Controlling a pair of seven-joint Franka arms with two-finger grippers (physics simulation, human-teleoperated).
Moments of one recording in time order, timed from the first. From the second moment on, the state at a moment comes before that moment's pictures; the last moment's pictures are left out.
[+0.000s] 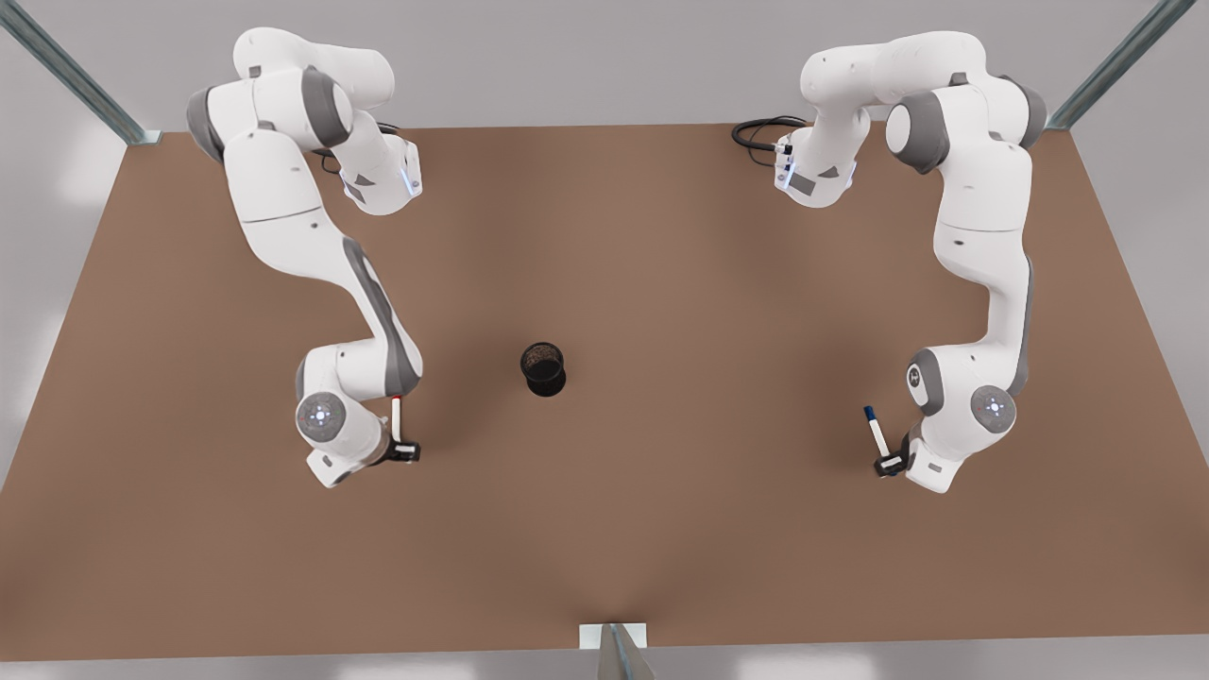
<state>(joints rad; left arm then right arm) 0.08 0.77 -0.01 -1.66 -0.04 2.50 -0.19 0.18 0.70 0.00 -1.67 -0.01 2.34 0.24</state>
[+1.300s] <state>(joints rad) -0.23 0.61 -0.49 -1.28 -0.19 2.24 -0.19 0.16 0.65 0.02 -1.83 -0.01 2.43 0.24</state>
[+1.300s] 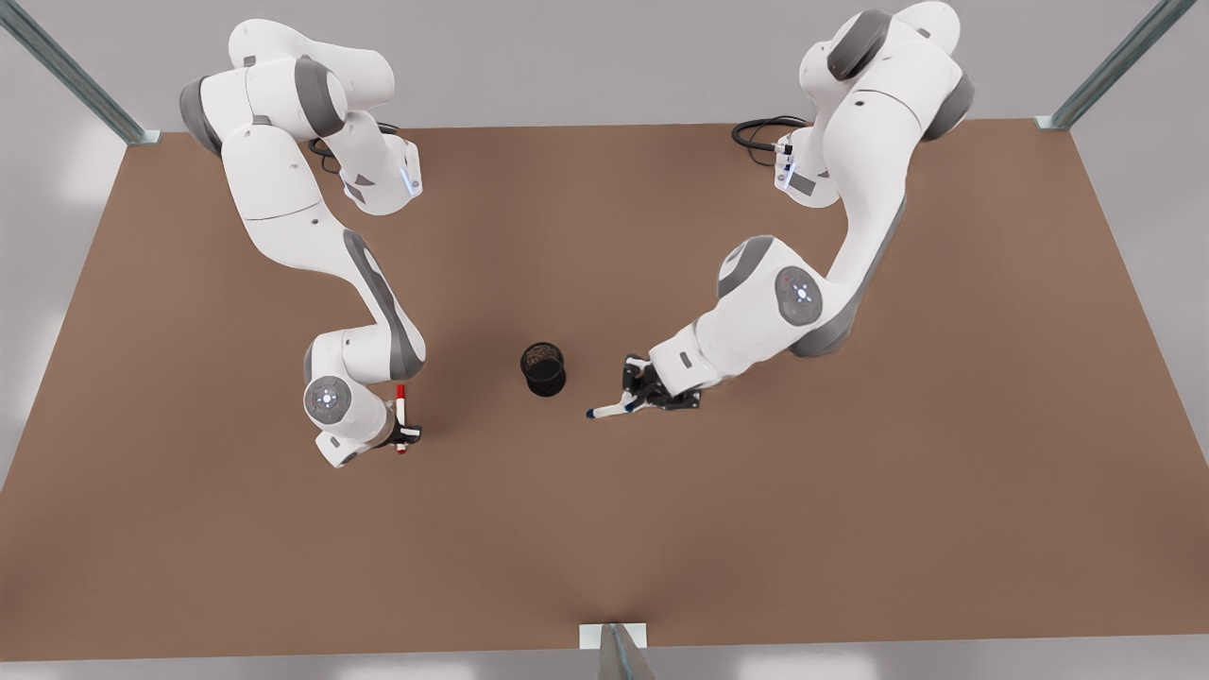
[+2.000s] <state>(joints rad) -0.40 0.63 -0.49 -1.44 -0.03 2.45 -0.06 0.16 0.63 0.02 -1.83 0.00 2.43 0.22</state>
